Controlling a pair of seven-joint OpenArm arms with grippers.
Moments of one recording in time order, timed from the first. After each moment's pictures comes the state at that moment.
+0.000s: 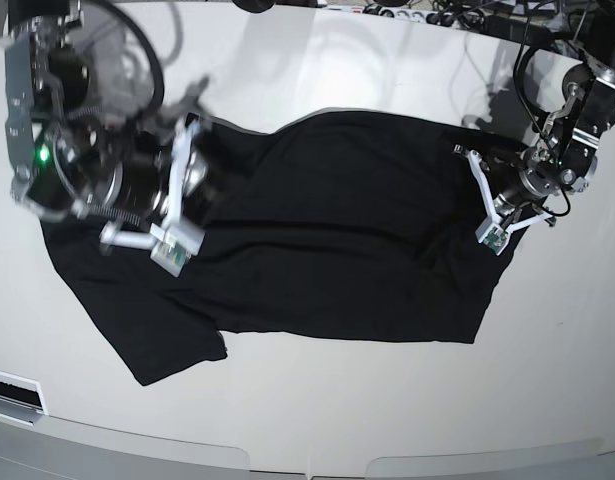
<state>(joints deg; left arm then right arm) 3.3 -36.2 23.7 74.8 -18.8 -17.9 26.9 -8.5 18.4 -5.4 113.9 34.8 36.7 -72.3</state>
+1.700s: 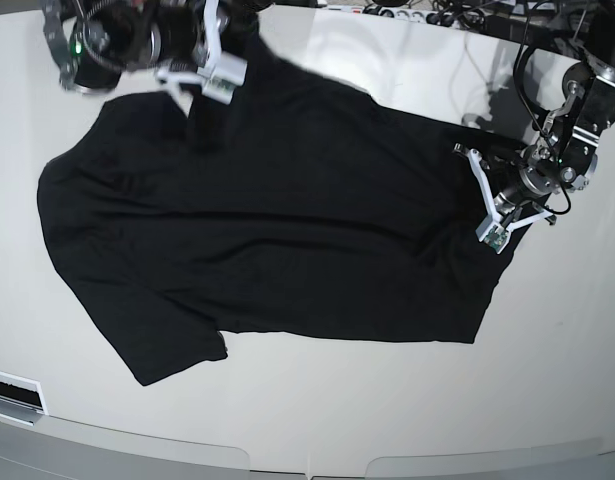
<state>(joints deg) 3.9 -36.2 23.5 74.9 -18.8 -17.9 26.5 -26.9 18.1 -11.4 112.7 47.0 40.4 -83.3</state>
